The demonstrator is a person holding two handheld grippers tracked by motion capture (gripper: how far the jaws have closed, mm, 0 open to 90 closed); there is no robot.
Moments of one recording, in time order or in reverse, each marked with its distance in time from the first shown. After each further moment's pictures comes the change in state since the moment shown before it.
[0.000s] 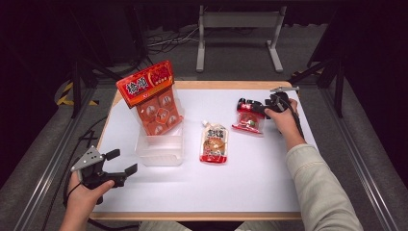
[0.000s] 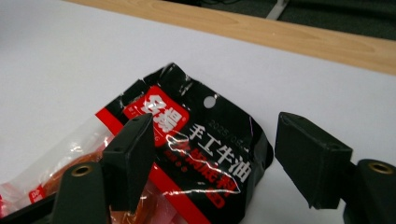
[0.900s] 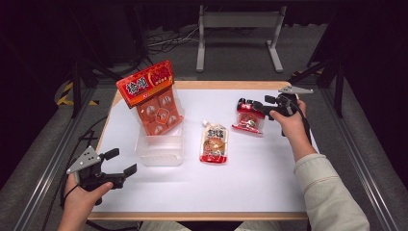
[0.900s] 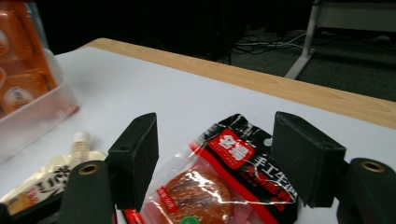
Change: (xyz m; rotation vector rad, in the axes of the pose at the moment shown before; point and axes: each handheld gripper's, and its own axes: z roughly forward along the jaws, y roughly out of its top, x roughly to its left) left arm -0.009 0.007 -0.007 -0.021 -0.008 0.017; right arm 0.035 0.009 -0.061 -0.192 0.109 -0.033
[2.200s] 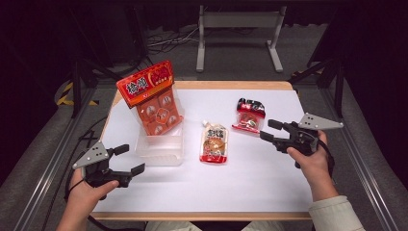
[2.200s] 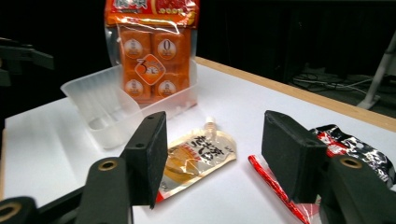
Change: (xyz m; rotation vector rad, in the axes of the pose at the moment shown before) left arm -0.014 0.024 0.007 0.020 -0.094 0.090; right arm 0.086 -0.024 -0.115 -0.124 0.233 -0.138
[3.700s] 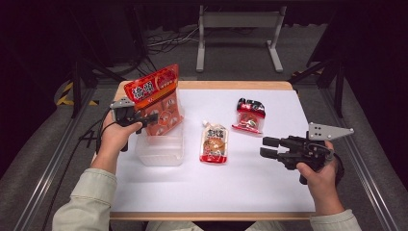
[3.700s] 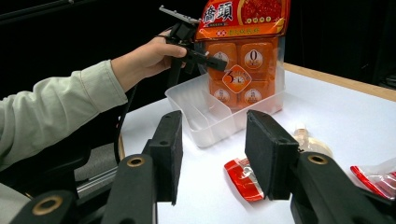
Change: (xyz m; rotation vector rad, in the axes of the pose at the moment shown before) left arm 0.095 0.062 0.107 0.070 0.054 -0.116; right arm 0.041 0.015 -0.029 -0.011 0.291 0.055
